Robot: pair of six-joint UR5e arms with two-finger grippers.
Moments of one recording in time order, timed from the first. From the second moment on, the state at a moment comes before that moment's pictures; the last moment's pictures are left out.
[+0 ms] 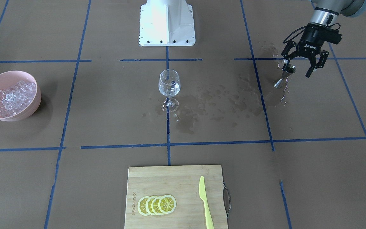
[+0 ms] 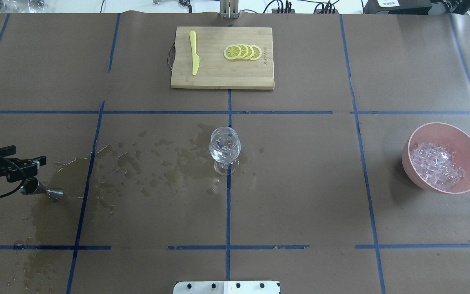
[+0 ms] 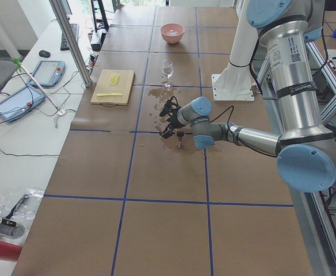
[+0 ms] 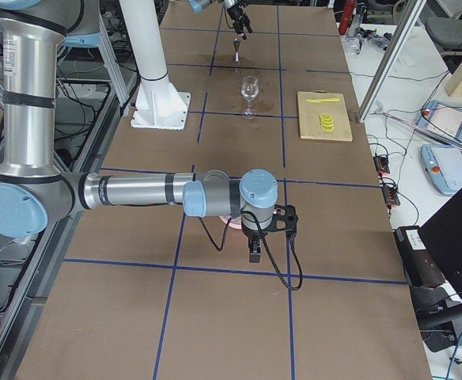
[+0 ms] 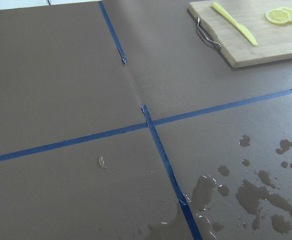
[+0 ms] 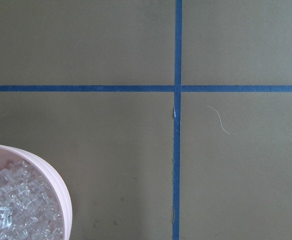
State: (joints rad) left arm -0.43 -1.14 -2.00 -2.78 -1.30 -1.01; right arm 1.55 -1.67 1.75 -1.57 2.39 0.07
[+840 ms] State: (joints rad) left arm -0.05 -1.07 -1.93 -2.80 -0.75 -1.20; right arm 1.55 -1.67 1.75 -1.57 2.40 0.07
